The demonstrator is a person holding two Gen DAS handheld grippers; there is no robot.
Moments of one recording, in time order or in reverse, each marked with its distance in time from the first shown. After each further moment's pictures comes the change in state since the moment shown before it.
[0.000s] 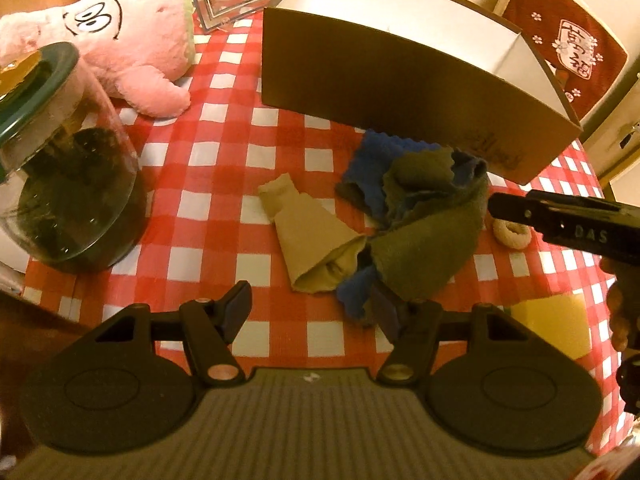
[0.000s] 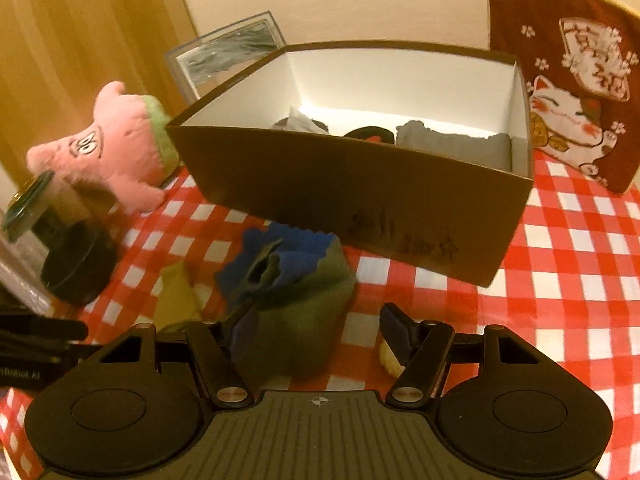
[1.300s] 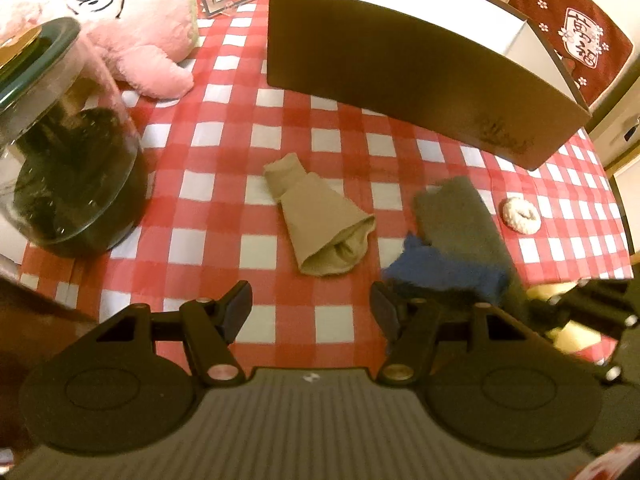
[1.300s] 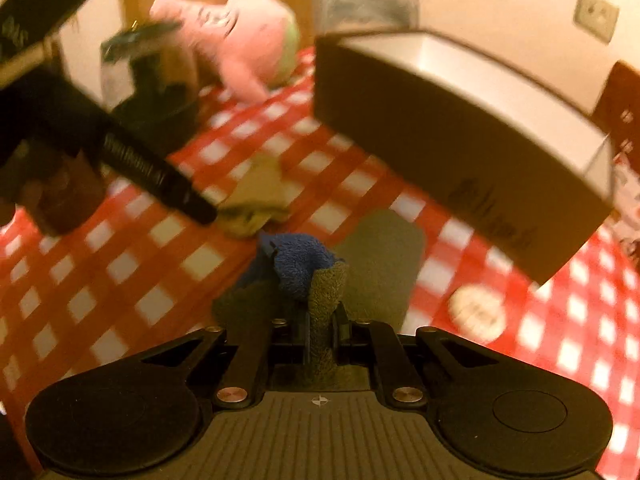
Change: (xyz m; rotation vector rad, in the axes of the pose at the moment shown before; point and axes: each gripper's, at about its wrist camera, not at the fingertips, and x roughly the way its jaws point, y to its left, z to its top) left arm 0.005 0.008 -0.014 -0.005 0.024 0.005; right arm -0.008 0.071 -0.081 -0.432 0.082 0.017
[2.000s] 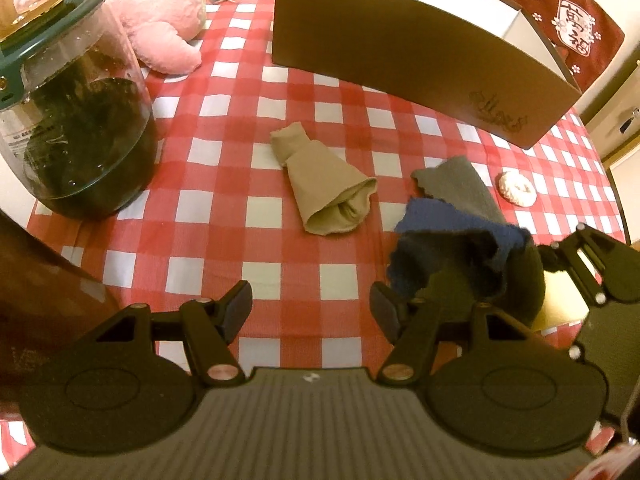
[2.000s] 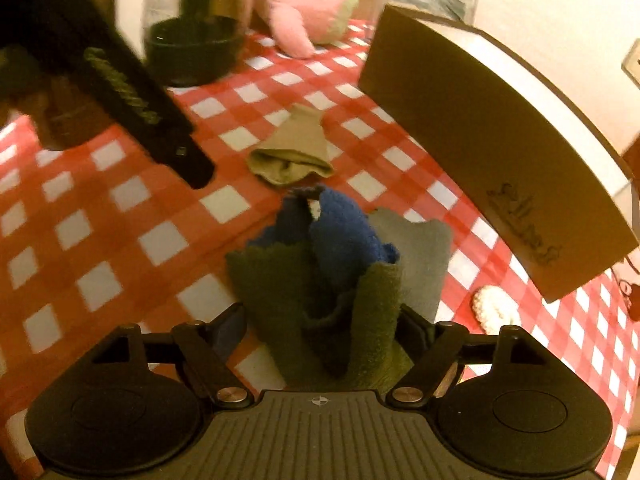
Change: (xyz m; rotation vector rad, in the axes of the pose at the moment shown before) left arm -0.009 0.004 -0.024 -0.001 0.012 -0.011; right arm 0.026 0.031 -0.013 -0.191 0.070 -0.082
